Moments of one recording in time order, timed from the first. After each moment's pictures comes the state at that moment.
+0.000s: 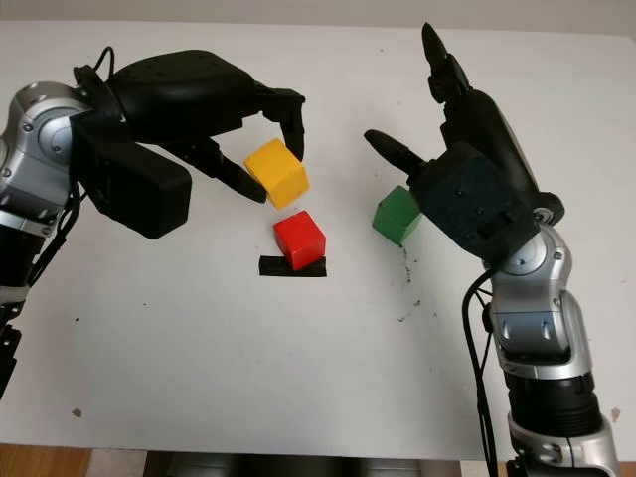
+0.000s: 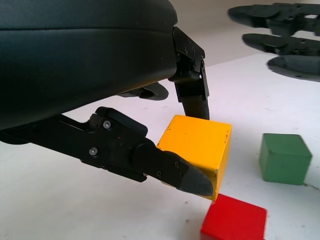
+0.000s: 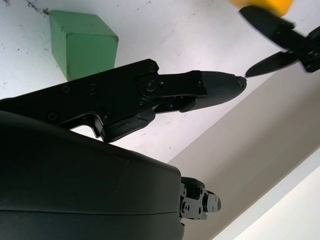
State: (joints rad) left arm -1.07 0.60 -0.30 0.30 0.50 -0.43 -0.64; right arm -0.47 -0.45 -0.03 -0.26 -0.37 0.37 0.20
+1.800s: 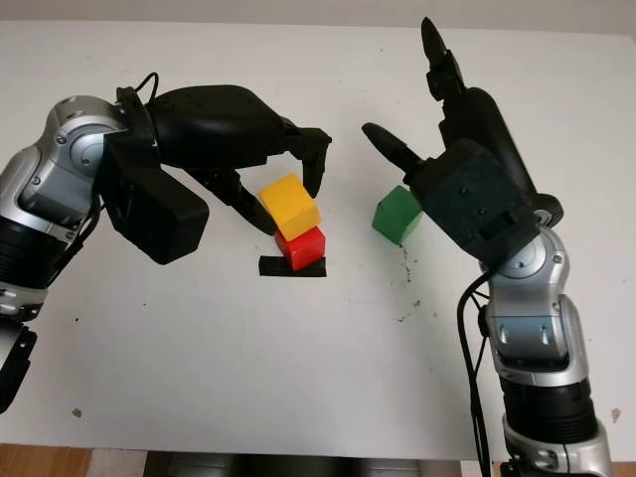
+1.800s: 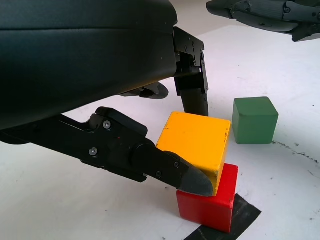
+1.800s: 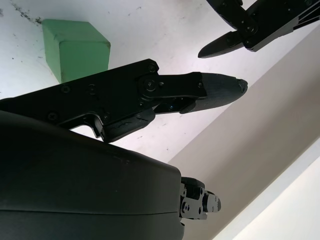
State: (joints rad) left arm -1.06 0.58 -0.34 0.34 0.48 -0.50 -0.72; right arm -0.46 -0.42 -0.03 -0.31 -0.35 0.42 0.19
